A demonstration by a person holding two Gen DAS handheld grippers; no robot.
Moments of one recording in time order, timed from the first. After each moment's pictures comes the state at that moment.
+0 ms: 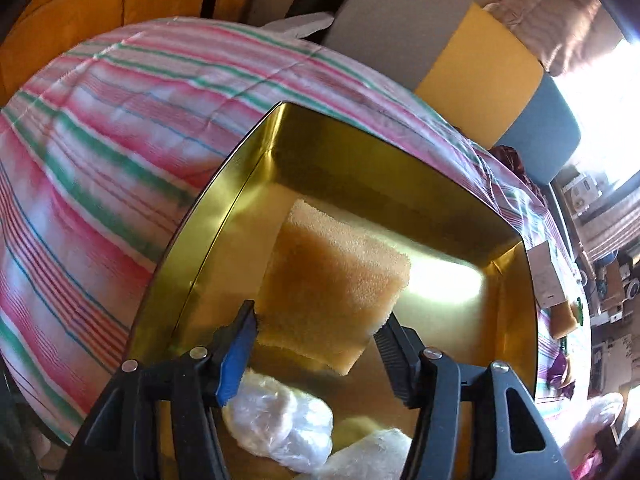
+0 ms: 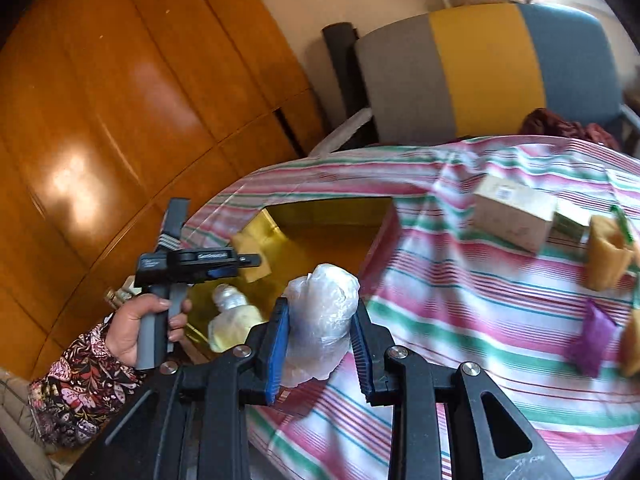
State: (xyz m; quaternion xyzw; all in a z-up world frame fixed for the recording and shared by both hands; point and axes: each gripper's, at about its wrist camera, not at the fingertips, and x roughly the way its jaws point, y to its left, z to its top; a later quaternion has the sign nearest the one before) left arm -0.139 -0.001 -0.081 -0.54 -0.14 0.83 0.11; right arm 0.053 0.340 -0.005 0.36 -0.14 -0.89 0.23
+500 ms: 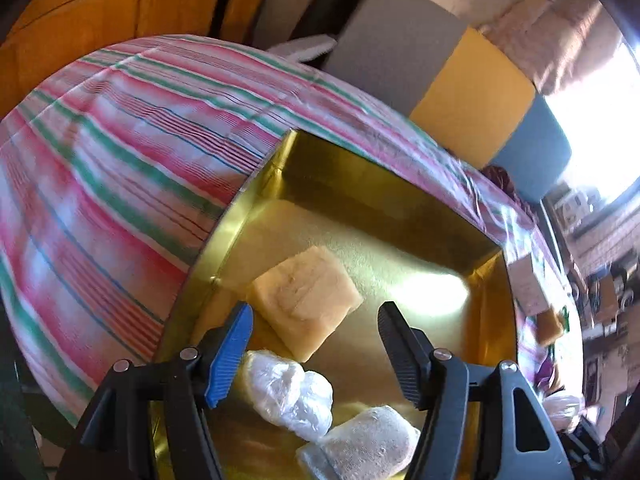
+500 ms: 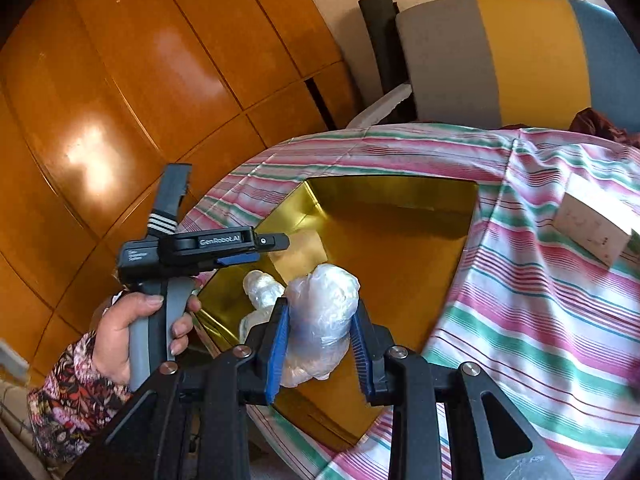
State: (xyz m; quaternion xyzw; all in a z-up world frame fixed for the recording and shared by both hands) left arm -0.112 -0.017 -0.056 -0.50 -0.16 0.85 0.10; right arm 0.014 0.268 -0.021 0.39 -0.12 -0.87 0.27
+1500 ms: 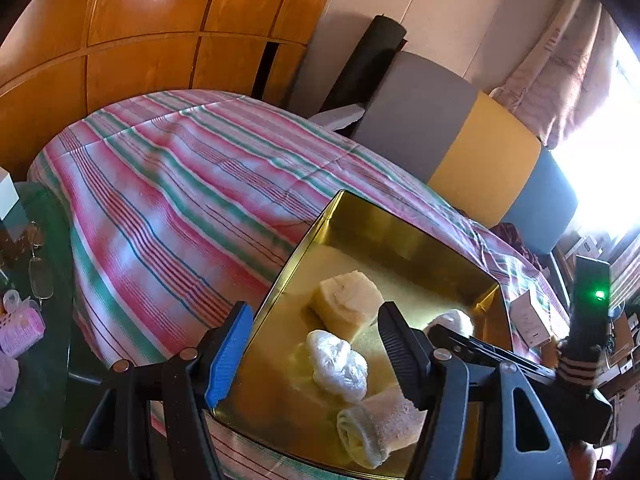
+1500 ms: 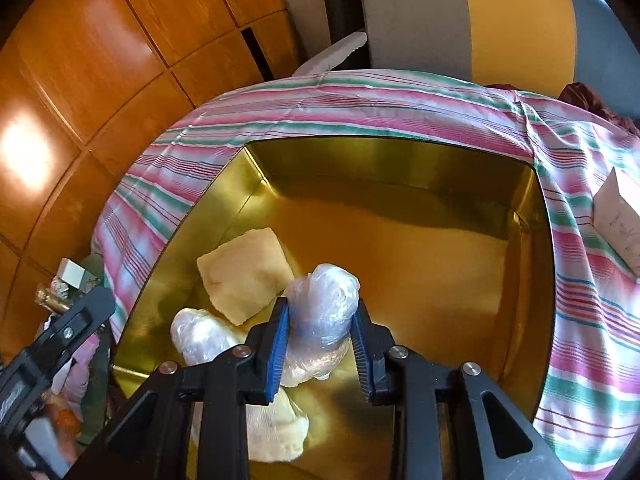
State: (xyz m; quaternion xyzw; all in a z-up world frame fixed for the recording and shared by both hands) left arm -0.048 -0.051 -0.028 -0.39 -0.17 0.90 0.04; right arm -0.086 0.182 -0.066 0.48 -0.07 -0.86 0.14
